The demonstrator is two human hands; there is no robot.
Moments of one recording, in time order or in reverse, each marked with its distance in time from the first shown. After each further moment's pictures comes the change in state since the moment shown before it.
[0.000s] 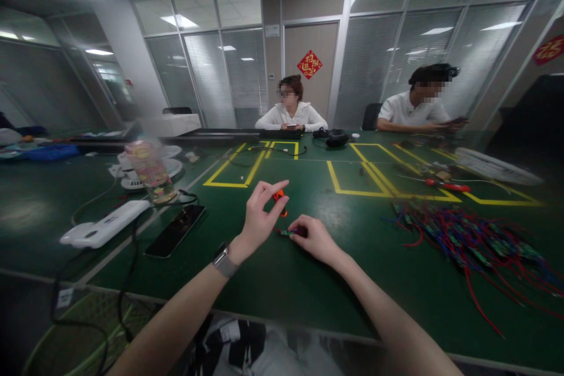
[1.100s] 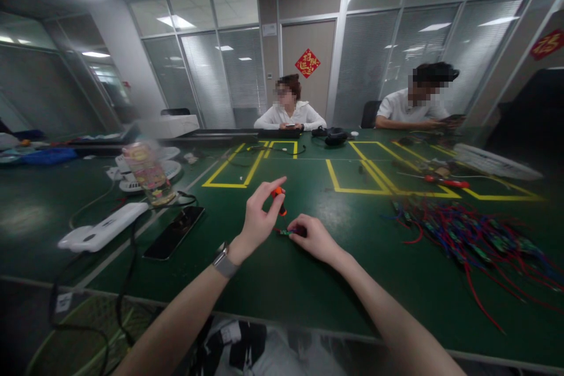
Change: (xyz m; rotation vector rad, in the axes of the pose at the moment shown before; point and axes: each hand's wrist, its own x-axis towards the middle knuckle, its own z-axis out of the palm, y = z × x) left_hand 0.003 0.001 0.001 -0.072 -0.027 -0.003; right_hand 0.000 -0.004 -0.001 -0.007 -0.012 -0.022
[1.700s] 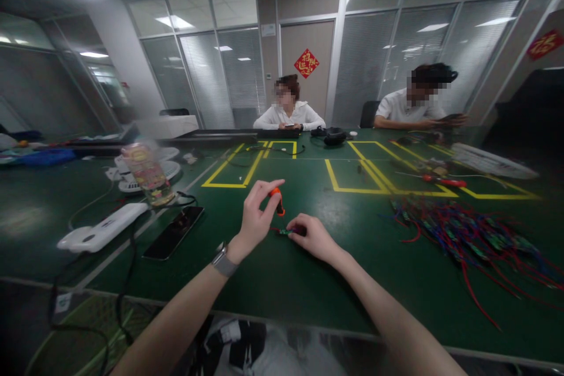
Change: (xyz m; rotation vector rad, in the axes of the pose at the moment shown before) left_hand -0.001 -0.003 -0.001 0.009 0.057 0.011; right_hand 0.000 0.002 0.000 0.000 -0.002 0.001
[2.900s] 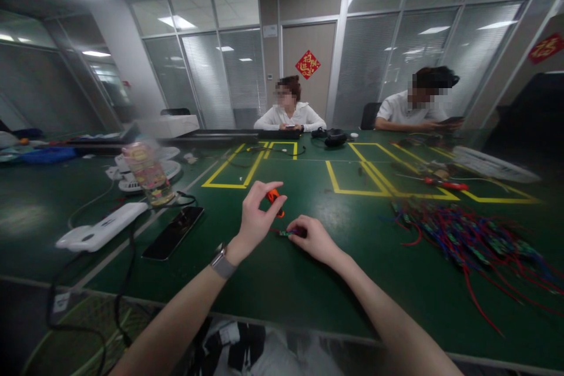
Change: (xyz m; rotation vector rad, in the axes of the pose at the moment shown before) left_hand 0.000 0.000 -0.001 0.096 0.018 -0.010; right_hand 0.000 -0.002 -0.001 0.002 -0.012 0.018
